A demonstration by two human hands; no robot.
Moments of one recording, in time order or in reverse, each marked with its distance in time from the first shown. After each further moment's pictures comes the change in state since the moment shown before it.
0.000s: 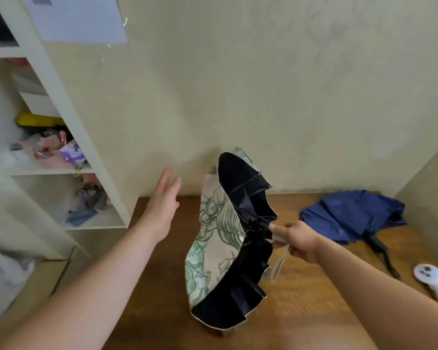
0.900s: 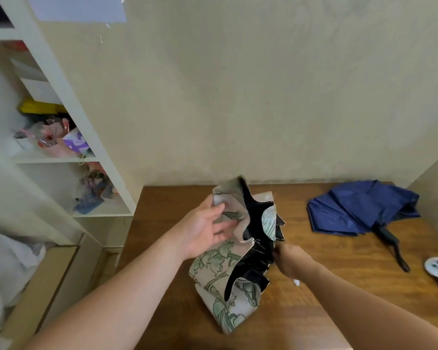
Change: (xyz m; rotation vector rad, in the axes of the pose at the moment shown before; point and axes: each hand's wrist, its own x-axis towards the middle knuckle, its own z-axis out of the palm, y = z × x) left_hand -0.026 -0.049 0.040 -0.323 -0.382 -0.437; right_hand 0.023 0.066 0.052 -0.911 0.058 -0.112
